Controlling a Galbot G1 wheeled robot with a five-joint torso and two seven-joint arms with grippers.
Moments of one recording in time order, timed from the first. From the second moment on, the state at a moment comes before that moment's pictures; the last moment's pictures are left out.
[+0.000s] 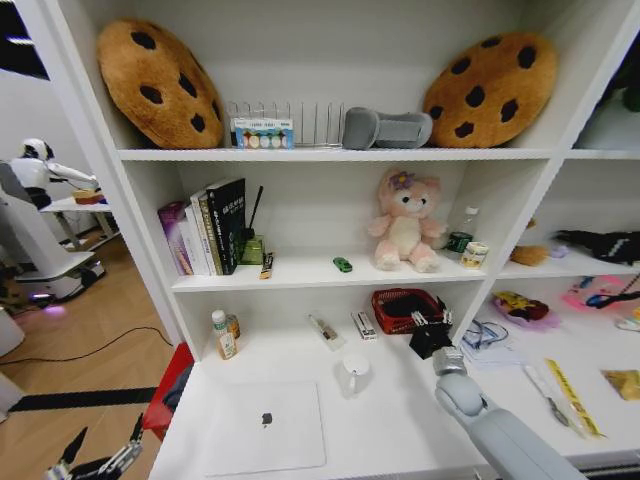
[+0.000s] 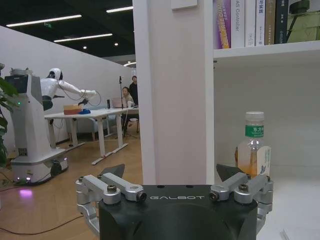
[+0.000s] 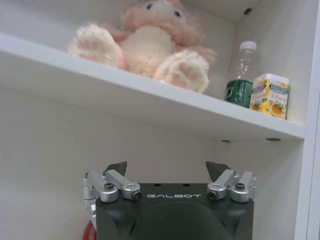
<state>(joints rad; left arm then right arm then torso) 2.21 -1.36 -0.96 -2.18 -0.47 -0.32 -0.05 -1.24 0.81 0.27 1.76 0.37 0.27 0.51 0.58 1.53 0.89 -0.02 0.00</state>
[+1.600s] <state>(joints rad) 2.21 -1.36 -0.96 -2.18 -0.47 -0.32 -0.05 -1.63 0.74 0.47 1.77 0.88 0.06 0.44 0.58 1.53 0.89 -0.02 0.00</state>
